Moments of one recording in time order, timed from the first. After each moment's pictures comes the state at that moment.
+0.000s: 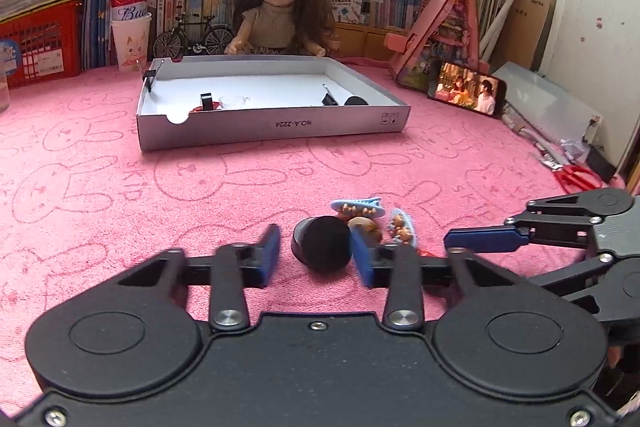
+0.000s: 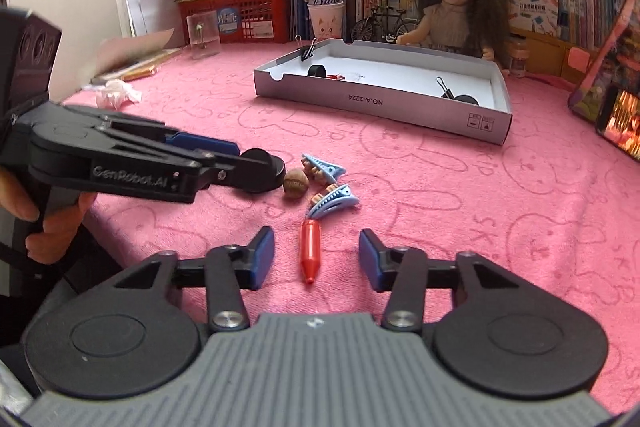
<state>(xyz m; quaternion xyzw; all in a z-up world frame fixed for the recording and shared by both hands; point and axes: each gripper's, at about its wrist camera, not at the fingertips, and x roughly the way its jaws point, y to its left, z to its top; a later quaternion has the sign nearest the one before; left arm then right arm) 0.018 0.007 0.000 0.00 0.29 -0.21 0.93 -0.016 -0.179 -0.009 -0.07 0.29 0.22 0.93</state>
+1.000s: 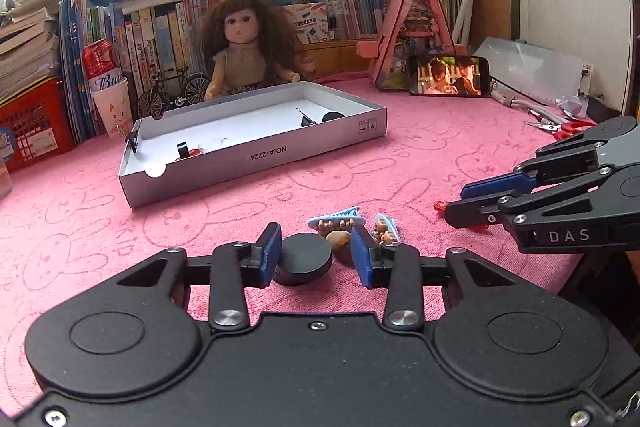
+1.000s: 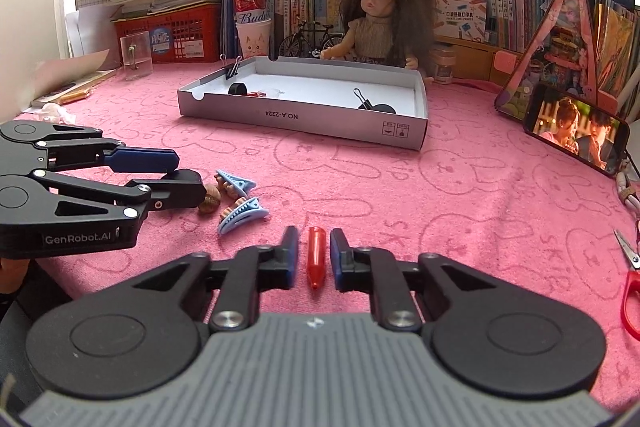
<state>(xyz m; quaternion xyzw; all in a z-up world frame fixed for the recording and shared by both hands) -0.002 -0.029 -0.003 0.10 0.23 -0.21 0.95 -0.013 -0.210 -0.006 -0.05 0.27 0.13 0.95</state>
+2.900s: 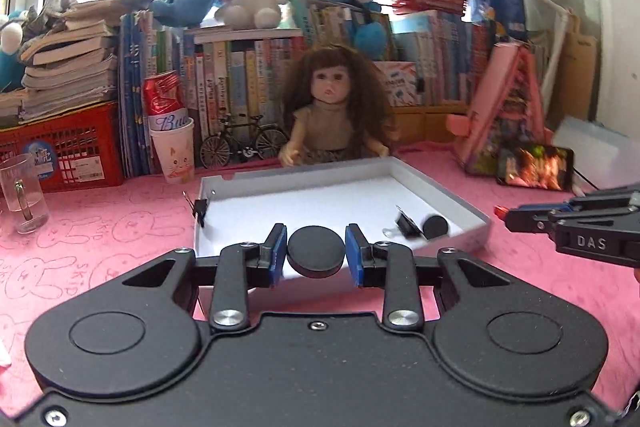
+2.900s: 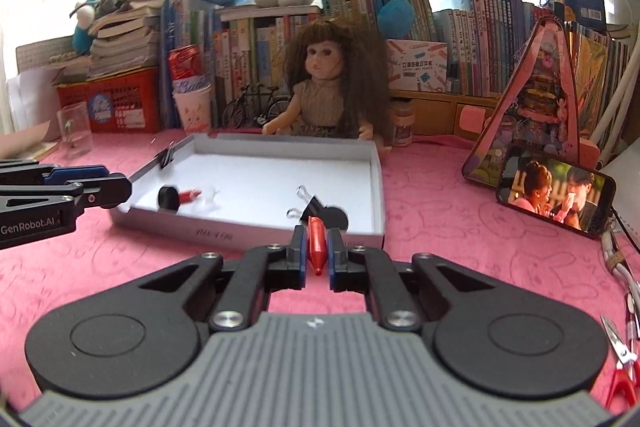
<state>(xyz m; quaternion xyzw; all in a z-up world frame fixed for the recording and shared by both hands) 0.108 0.008 0.057 0.02 0.19 -0.13 0.97 0.091 -0.219 0.042 0.00 0.22 0.06 0.97</state>
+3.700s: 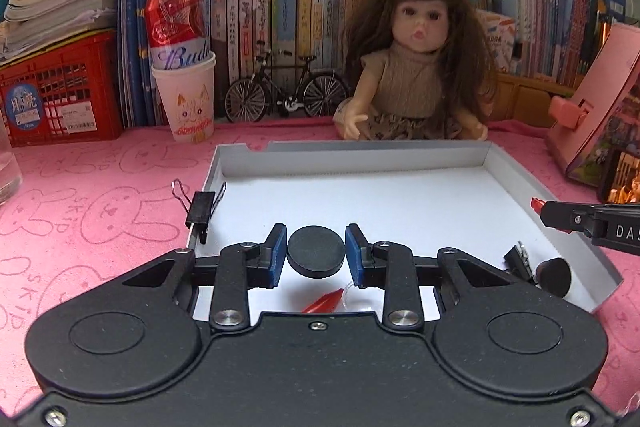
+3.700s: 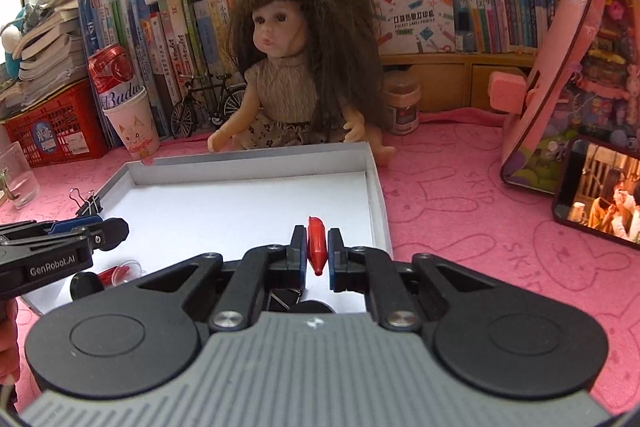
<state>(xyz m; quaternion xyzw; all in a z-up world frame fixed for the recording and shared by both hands) 0.268 -0.002 0.015 0.00 0.29 -0.06 0.96 0.231 -0.225 0.019 0.06 0.29 0.05 0.95</state>
